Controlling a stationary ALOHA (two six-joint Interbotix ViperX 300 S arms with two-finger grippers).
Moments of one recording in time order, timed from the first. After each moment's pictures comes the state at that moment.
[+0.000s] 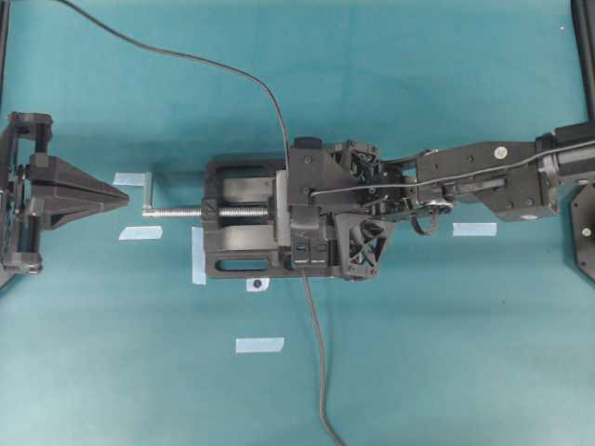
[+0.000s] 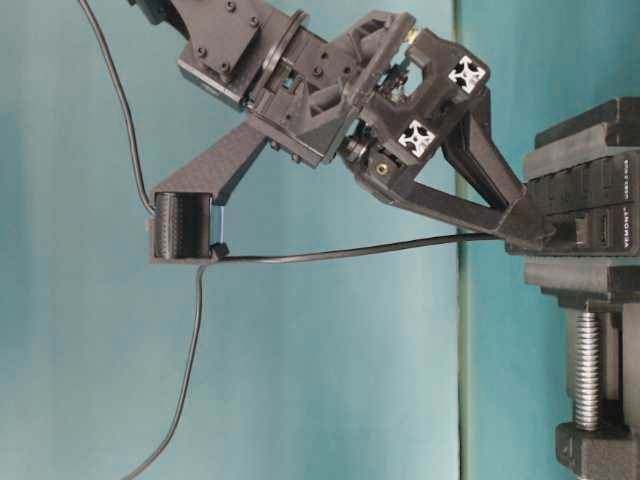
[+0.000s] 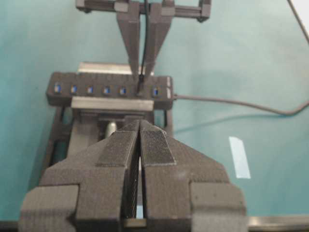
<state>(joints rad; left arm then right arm) 0.01 -0.92 1.17 0.01 0.02 -0.06 0.00 0.10 0.50 0.00 0.39 0.06</state>
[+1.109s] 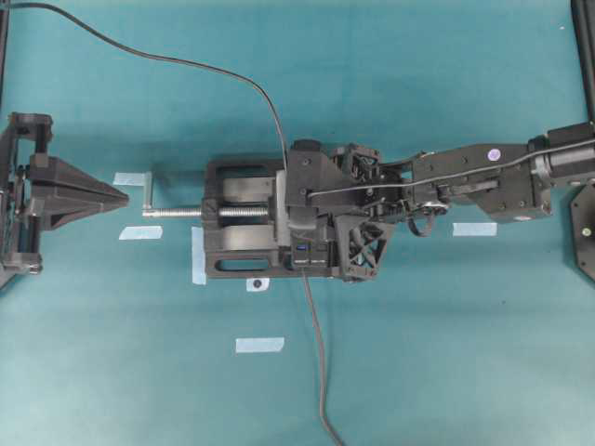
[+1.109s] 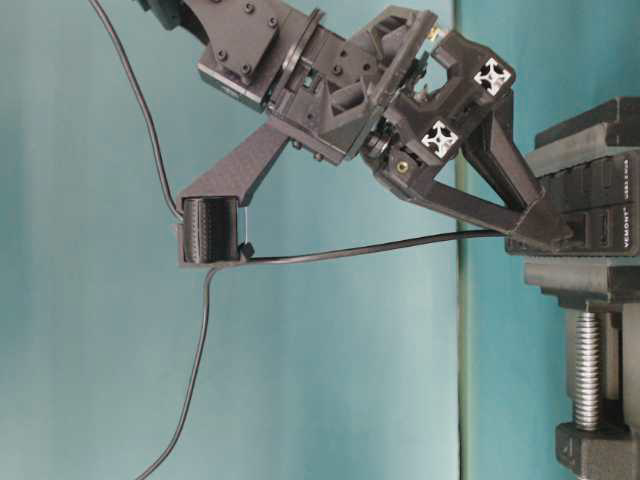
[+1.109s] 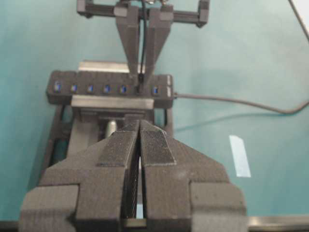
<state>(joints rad) 0.01 -0.92 1.18 0.01 0.02 -0.06 0.00 0.12 0.50 0.01 0.43 0.07</state>
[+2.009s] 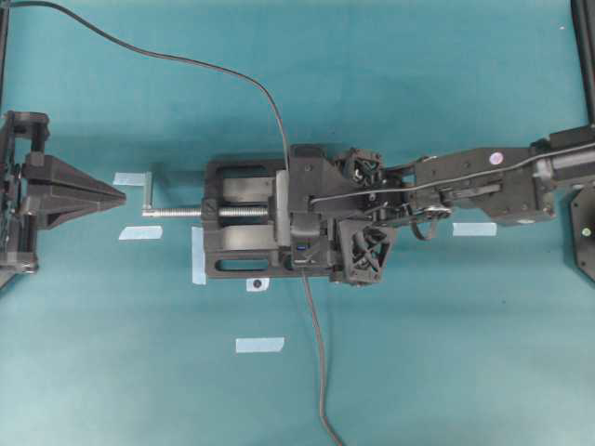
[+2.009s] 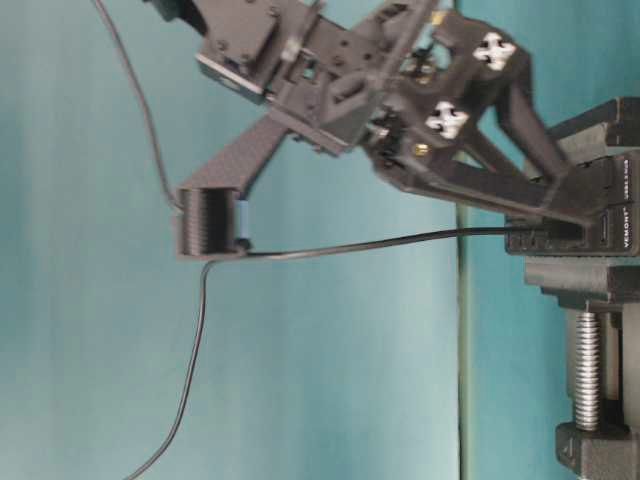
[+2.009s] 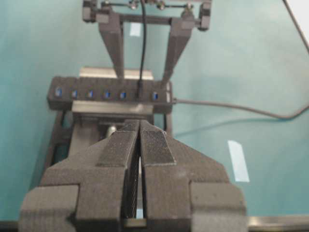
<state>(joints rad) 0.01 -0.94 1.18 0.01 0.02 -0.06 0.00 0.09 0.51 0.01 0.39 0.08</state>
